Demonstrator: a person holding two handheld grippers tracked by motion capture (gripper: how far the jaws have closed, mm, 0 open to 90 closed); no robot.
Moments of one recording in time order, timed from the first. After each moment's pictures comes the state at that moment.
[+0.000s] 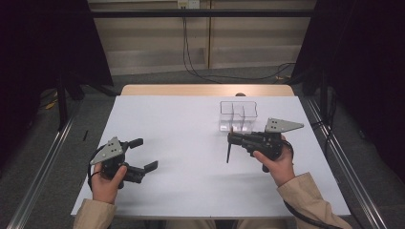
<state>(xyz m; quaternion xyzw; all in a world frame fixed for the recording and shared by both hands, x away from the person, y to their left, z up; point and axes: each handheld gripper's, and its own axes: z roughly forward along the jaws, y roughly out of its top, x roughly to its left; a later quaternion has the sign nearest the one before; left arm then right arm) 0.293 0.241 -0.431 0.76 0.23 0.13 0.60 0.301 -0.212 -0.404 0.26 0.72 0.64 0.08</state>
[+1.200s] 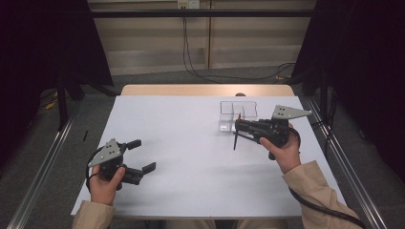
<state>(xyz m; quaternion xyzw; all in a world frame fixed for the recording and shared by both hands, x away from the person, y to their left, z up) 0.291 0.245 -0.435 0.76 0.23 0.14 0.59 0.325 -0.232 -0.384 0.27 0.72 0.63 0.11</state>
